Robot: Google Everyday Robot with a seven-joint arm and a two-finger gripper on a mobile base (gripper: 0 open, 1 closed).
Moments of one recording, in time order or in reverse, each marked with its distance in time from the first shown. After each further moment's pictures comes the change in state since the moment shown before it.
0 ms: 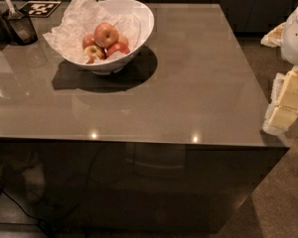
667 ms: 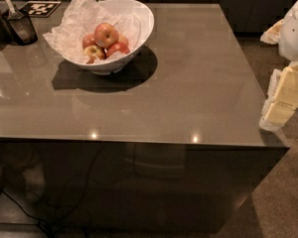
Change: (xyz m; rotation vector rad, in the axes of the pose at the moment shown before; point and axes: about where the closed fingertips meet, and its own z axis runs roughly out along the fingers) arm -0.005 -0.005 -0.002 0.010 0.000 0.017
